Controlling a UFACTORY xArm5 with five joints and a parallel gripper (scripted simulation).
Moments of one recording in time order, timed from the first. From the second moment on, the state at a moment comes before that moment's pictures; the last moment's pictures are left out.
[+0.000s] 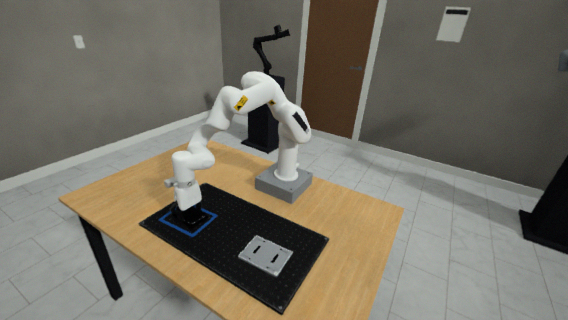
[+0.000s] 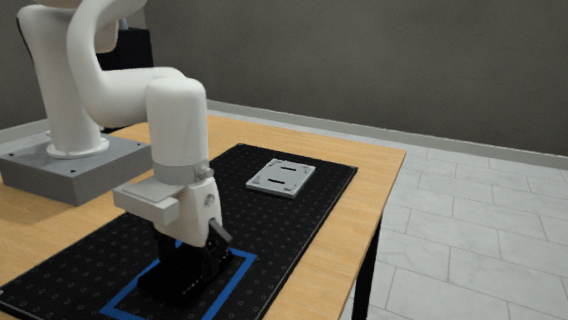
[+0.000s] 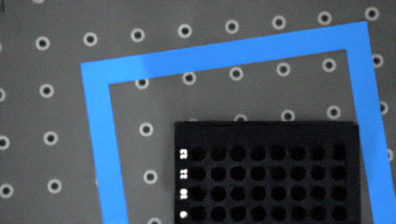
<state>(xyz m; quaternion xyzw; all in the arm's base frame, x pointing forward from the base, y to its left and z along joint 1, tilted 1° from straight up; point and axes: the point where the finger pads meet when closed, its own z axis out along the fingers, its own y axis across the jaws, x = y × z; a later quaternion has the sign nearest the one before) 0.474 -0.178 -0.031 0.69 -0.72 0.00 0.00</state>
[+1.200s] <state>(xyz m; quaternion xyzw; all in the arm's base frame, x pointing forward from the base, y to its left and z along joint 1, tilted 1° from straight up) 0.475 -0.179 -0.004 0.69 -0.72 0.00 0.00</state>
